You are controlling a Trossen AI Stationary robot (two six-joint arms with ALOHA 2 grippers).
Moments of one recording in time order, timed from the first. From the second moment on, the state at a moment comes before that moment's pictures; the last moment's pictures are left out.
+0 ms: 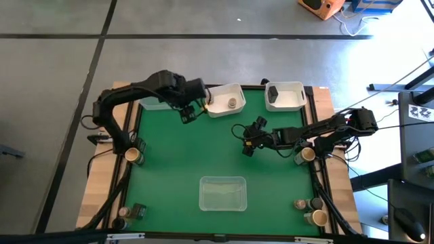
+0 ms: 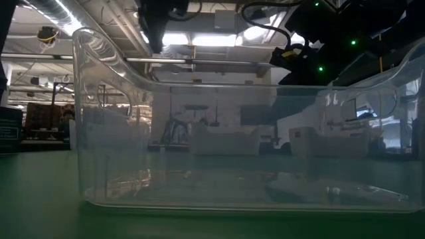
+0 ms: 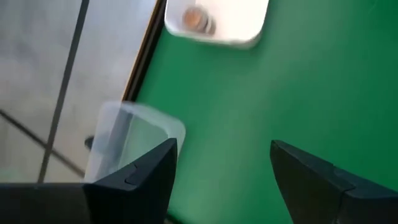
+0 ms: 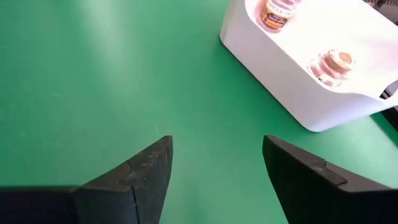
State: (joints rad) left arm 0.23 1.69 1.86 -1.54 -0.40 -0.16; right arm 0.06 1.47 0.67 0.03 0.51 0.17
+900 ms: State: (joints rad) left arm 0.16 1.41 1.04 -1.55 -0.21 -0.75; right arm 0.06 1.47 0.67 0.04 0.53 0.15
